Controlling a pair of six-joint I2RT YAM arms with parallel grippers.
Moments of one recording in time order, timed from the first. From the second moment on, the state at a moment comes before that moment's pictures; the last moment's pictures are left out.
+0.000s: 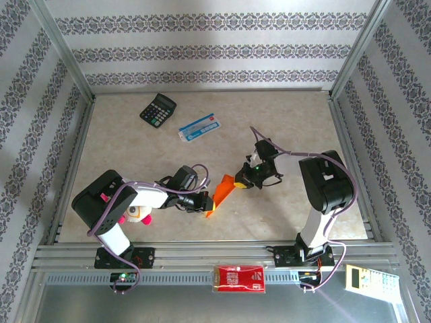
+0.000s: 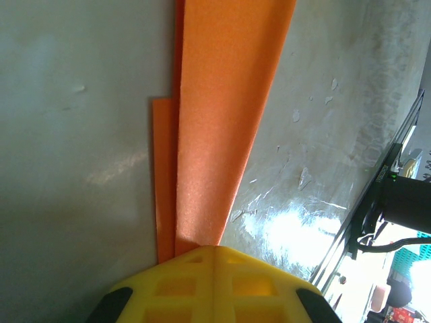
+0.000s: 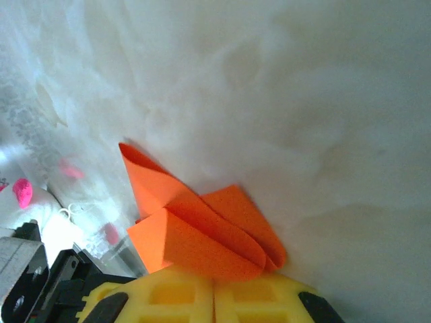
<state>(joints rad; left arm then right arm) -0.69 1.67 0.58 0.14 0.64 -0.76 0.30 1.81 0.86 -0.31 -0.73 0.71</state>
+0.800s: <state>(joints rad) -0.66 1.52 0.67 -0.03 0.55 -0.79 0.37 1.53 0.88 -0.36 -0.34 0.67</state>
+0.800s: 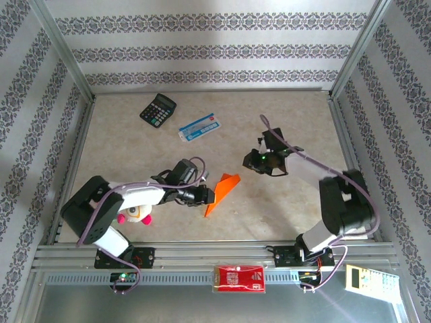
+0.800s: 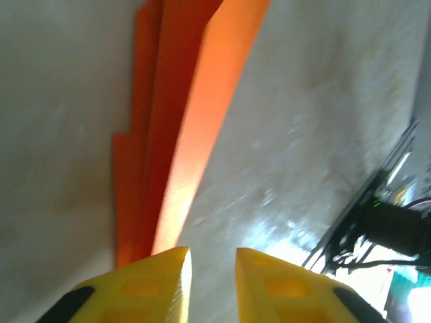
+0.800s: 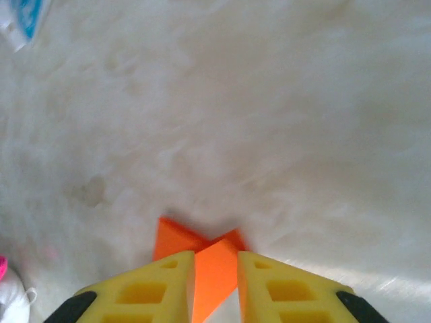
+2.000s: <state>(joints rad) -0.34 1.33 0.57 -0.13 0.45 -0.78 0.89 1.65 0.96 -0.56 0.24 0.92</state>
